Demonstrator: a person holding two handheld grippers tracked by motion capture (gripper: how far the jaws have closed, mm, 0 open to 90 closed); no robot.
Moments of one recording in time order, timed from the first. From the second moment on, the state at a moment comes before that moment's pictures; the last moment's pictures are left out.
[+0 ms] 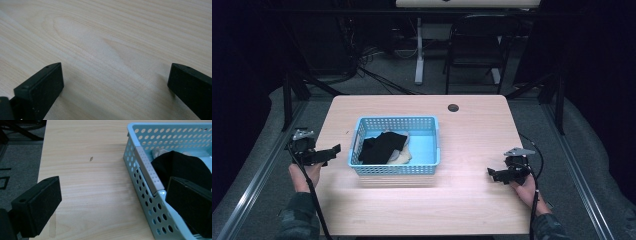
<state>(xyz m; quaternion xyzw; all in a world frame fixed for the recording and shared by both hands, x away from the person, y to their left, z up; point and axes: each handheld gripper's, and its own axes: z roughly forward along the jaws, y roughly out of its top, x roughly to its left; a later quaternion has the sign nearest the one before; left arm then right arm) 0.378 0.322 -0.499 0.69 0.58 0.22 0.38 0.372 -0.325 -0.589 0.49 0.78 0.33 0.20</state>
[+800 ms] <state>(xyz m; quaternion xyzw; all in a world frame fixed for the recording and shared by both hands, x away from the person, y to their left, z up) 0.403 0.260 -0.463 0.75 0.52 0.20 0.37 0.372 -0.325 -0.589 0.49 0.78 0.33 0.20</state>
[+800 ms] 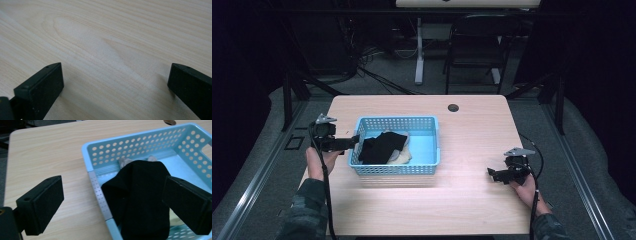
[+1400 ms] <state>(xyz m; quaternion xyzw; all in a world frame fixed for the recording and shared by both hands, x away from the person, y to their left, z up) 0.440 0.211 -0.475 0.80 0.49 0.13 0.32 0.372 -0.325 -0.589 0.49 0.78 0.33 0.20</state>
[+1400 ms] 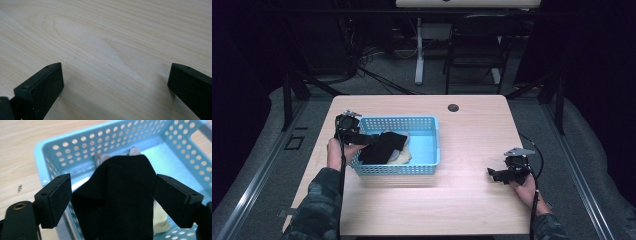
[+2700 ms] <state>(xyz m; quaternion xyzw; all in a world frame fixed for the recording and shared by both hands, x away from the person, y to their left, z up) 0.473 0.181 -0.507 0.83 0.50 0.06 0.23 0.372 -0.325 -0.589 0.49 0.78 0.33 0.20</state>
